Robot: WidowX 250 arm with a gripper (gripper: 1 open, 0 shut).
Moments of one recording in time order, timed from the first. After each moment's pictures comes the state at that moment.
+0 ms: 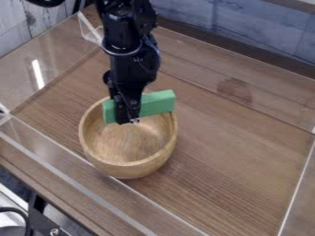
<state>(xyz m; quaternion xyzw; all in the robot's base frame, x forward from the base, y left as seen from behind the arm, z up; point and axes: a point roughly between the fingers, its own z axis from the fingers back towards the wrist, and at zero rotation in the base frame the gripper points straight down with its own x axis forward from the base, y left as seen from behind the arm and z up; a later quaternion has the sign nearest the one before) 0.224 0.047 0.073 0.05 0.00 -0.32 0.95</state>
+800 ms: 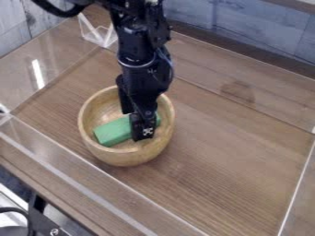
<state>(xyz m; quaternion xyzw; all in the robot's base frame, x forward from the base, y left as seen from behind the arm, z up) 0.229 0.032 0.062 0.04 -0.01 -0.32 0.95</state>
